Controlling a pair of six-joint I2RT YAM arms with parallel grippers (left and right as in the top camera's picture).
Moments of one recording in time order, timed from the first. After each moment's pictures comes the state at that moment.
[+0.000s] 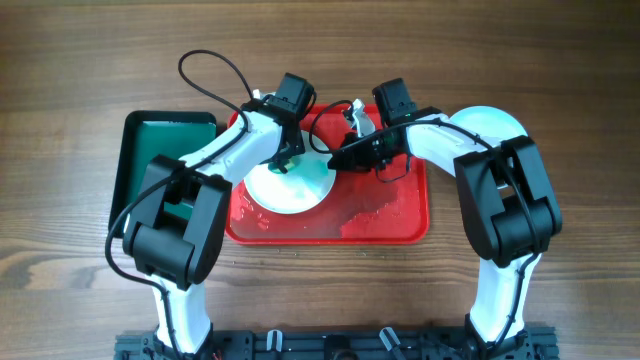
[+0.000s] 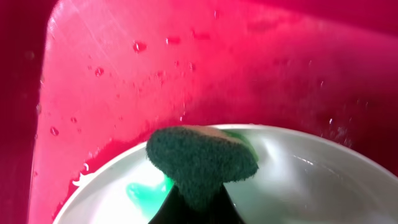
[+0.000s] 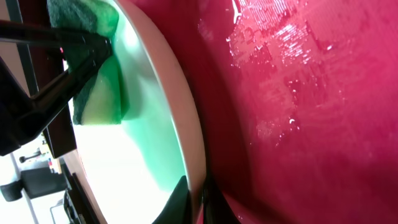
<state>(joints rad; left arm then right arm) -0.43 2.03 1.34 -0.68 -0.22 -0.62 0.34 2.10 1.25 -0.43 -0.77 0.26</state>
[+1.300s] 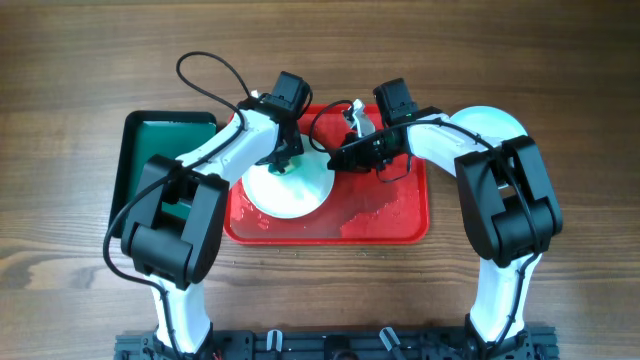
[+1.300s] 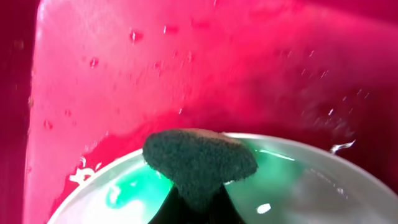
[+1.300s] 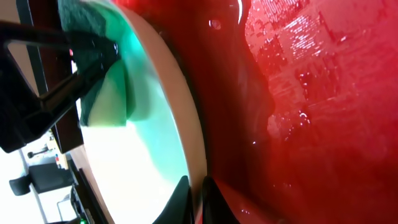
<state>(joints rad) -0.42 2.03 1.35 -0.72 -0.16 -0.62 0.33 2.10 1.25 -0.44 -0.80 0.26</state>
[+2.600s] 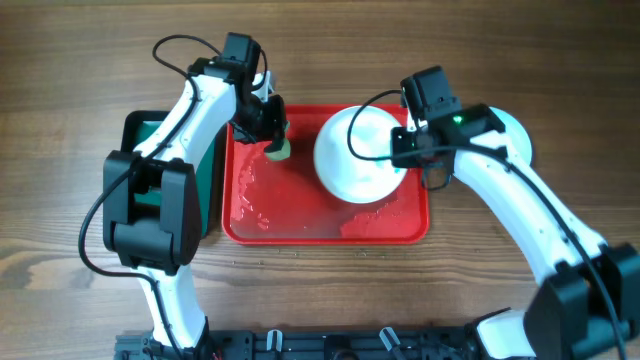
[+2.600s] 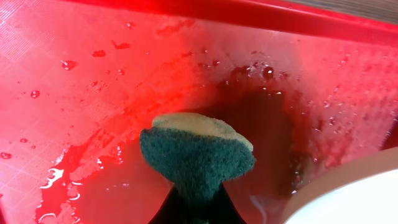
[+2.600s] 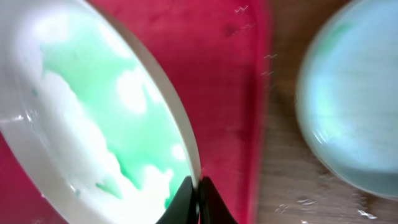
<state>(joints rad) -0.23 2.06 1.57 -0.92 0.32 -0.35 0.37 1.59 1.24 -0.90 0.13 0.34</state>
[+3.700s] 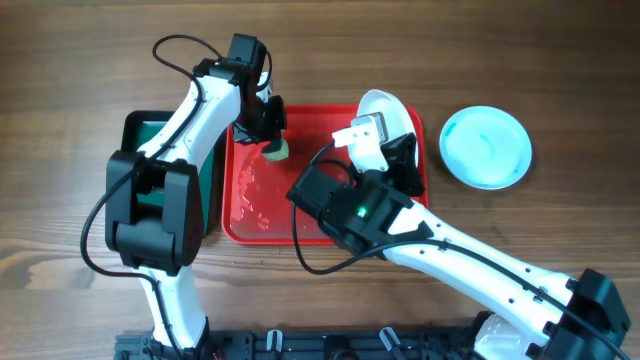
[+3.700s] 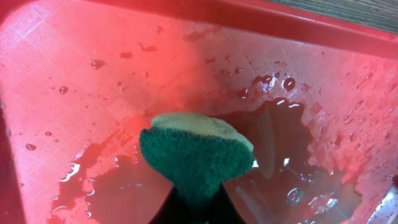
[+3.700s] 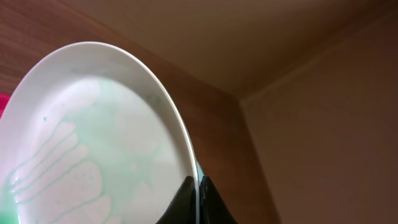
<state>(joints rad) -0.25 2.06 1.57 -0.92 0.24 -0.41 0.96 1.55 1.24 -1.04 1.31 0.51</state>
